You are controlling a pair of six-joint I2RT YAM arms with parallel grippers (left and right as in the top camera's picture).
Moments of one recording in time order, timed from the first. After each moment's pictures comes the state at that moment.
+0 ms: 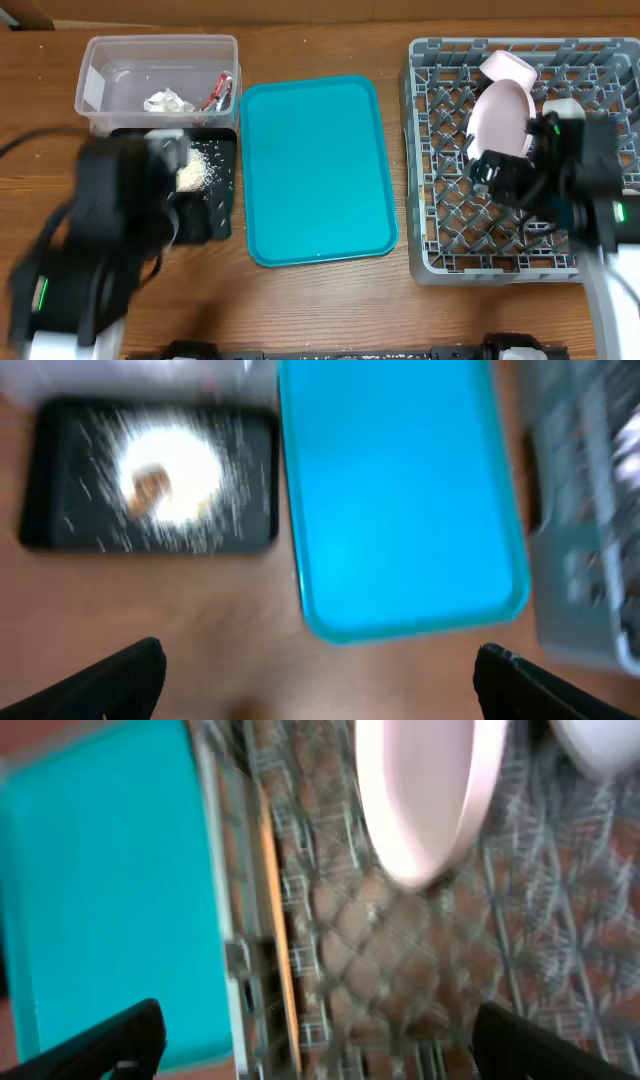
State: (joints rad) left arm -0.12 1.00 1.48 -1.36 0.06 -0.18; right arm -0.03 1.07 1.20 -1.08 -0.12 0.23
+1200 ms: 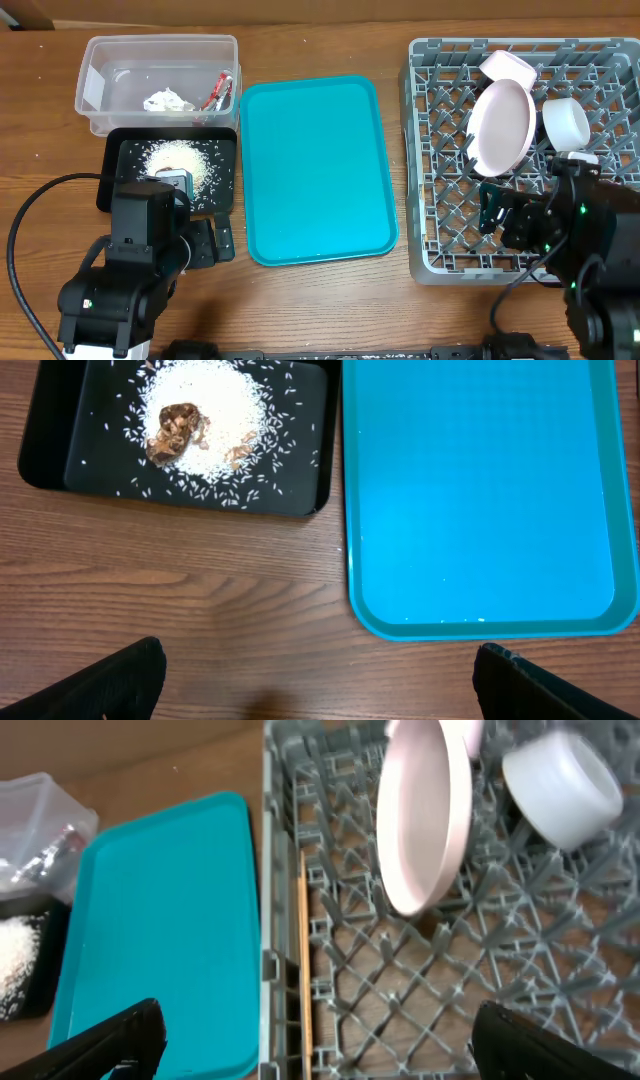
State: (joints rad) left arm -0.12 0.88 1.10 -1.21 -0.04 -0.23; right arm 0.02 0.75 1.09 -1.01 -0.09 0.23
